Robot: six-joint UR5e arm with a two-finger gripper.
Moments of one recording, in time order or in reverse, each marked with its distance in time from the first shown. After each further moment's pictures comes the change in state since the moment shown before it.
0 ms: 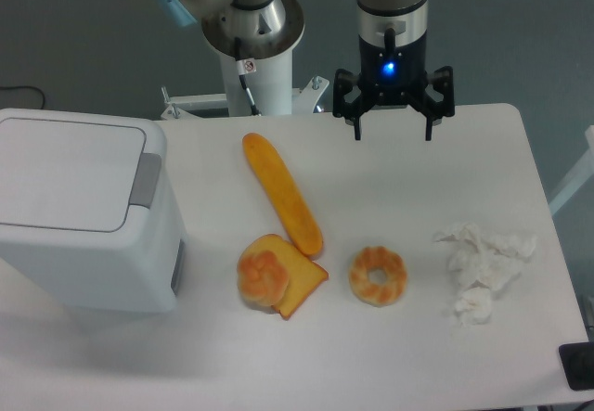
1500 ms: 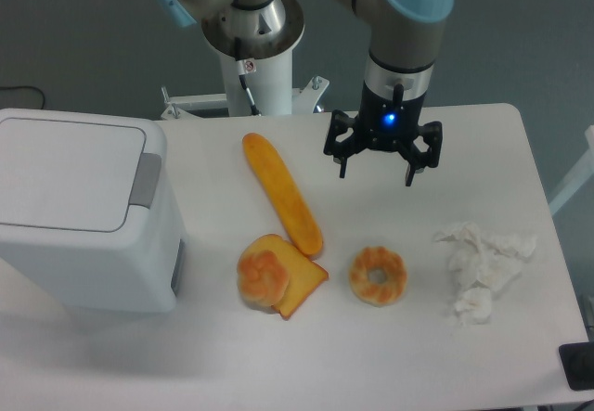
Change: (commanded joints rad) arm 0.009 -0.098 0.006 0.006 -0.199 -0.012
